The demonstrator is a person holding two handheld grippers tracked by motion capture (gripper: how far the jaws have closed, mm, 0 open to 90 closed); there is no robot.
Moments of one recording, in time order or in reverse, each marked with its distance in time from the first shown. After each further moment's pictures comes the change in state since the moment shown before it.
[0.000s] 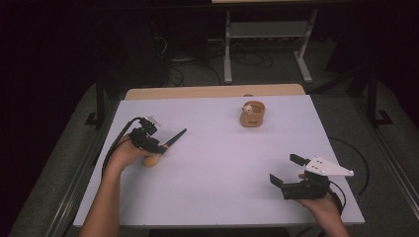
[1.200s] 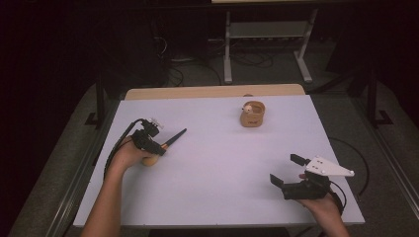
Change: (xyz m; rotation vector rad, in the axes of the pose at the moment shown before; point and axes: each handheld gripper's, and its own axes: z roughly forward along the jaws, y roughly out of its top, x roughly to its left) left arm -0.003 0.001 0.008 0.050 0.013 -0.028; right arm 0.000 0.000 -0.001 0.001 -0.002 -0.001
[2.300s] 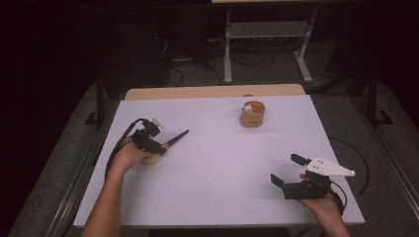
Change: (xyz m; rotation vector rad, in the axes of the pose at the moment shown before) left arm -0.007 0.003 -0.008 -0.010 -0.010 0.050; right arm -0.001 0.000 -0.001 0.000 -0.004 0.002
